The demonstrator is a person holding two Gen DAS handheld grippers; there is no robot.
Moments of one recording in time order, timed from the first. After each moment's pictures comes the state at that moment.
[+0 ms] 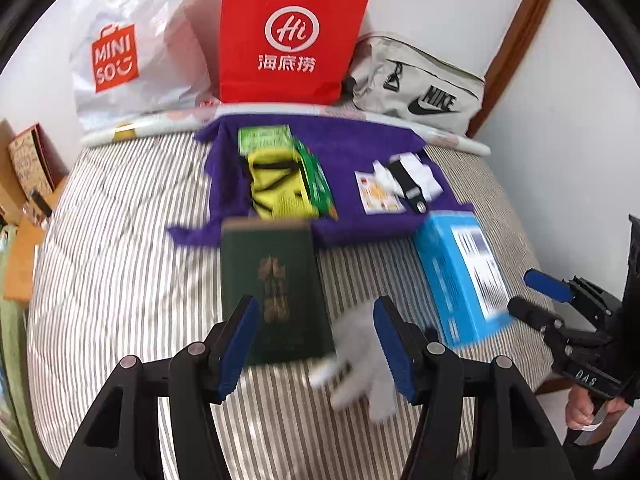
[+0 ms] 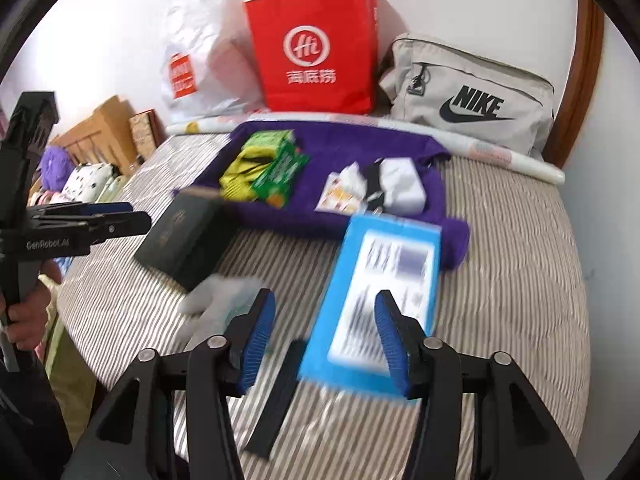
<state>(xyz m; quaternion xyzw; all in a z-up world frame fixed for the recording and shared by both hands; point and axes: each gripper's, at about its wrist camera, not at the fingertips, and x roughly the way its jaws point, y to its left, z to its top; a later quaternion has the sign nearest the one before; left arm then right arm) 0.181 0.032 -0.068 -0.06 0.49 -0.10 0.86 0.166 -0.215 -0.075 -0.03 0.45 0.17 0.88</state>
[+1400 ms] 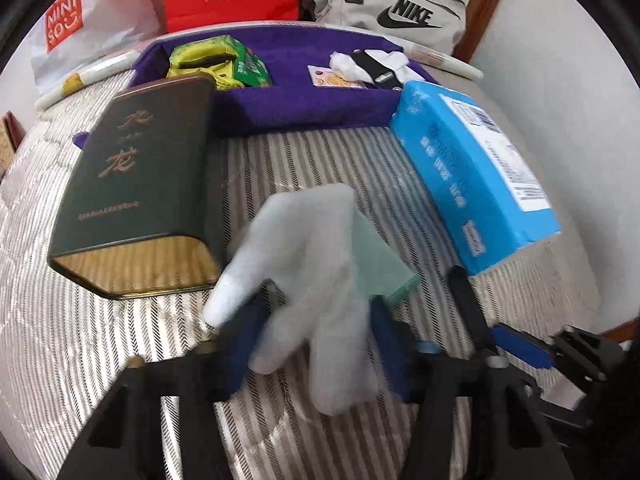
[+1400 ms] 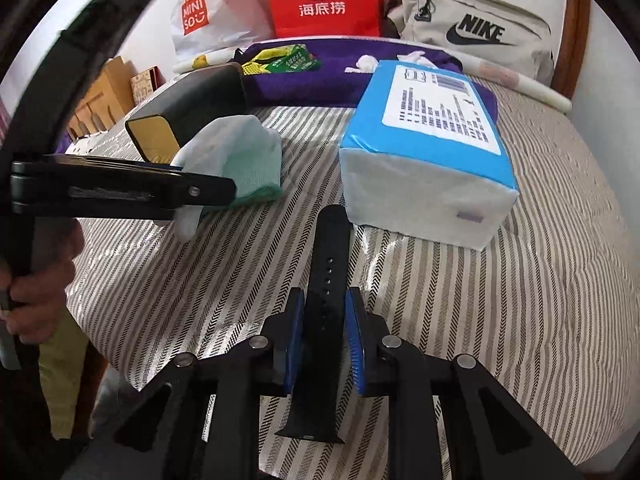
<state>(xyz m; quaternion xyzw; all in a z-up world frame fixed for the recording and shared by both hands) 0.158 -0.047 -0.171 0.00 0.52 -0.10 0.85 0.091 -0.205 -0.190 -0.04 0.47 0.16 0.87</state>
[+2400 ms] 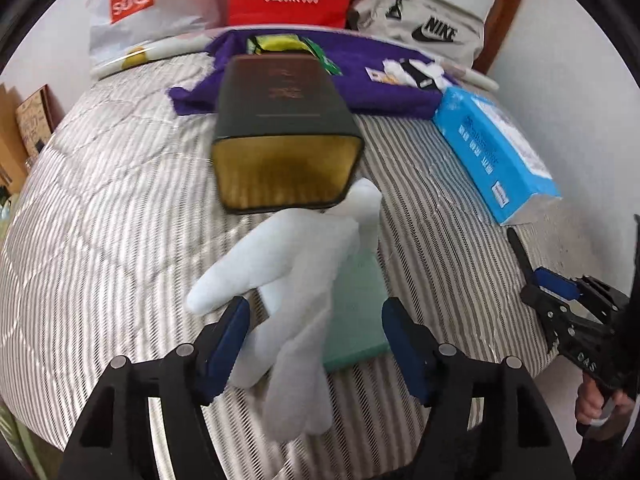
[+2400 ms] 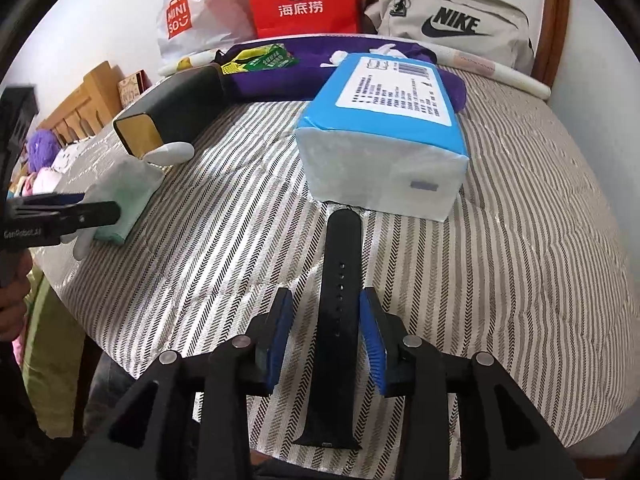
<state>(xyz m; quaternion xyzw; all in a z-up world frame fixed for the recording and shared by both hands) 0.108 0.021 -0.167 -0.02 0.52 -0.08 0.85 0.080 -0.223 -0.189 -0.04 0.47 0.13 0.87</state>
